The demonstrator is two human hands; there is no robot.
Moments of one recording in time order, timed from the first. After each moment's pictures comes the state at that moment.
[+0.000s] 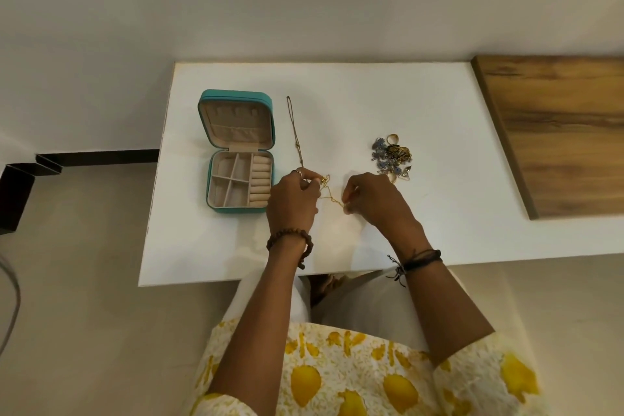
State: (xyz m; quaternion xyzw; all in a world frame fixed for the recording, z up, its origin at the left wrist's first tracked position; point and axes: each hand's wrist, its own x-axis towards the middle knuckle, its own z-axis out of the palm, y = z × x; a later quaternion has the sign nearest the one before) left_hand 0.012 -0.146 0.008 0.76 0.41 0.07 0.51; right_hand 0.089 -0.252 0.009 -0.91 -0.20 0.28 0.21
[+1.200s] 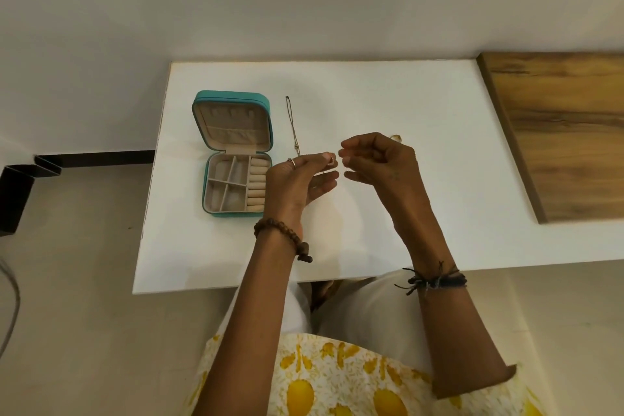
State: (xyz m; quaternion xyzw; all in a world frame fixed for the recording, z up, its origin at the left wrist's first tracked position) left_hand 0.016 -0.142 0.062 0.47 0.40 0.09 0.78; right_hand 0.088 -0.247 0.057 -0.73 -0.12 0.23 0.63
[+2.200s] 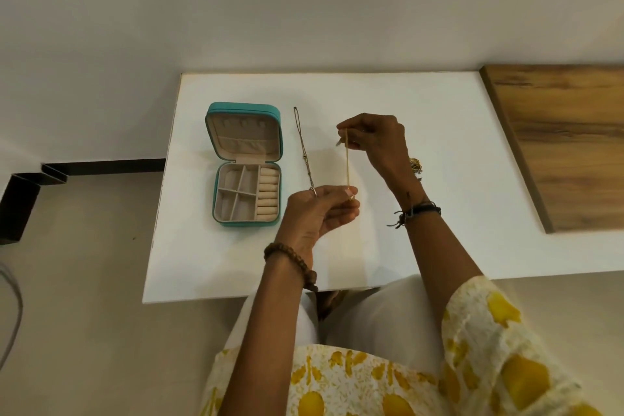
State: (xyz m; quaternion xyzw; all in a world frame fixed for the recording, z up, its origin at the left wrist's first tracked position) left_hand 0.003 -0.147 0.054 0.43 0.38 -0.02 0.82; right_hand 0.157 -0.206 0.016 -0.79 -0.20 0.16 0.56
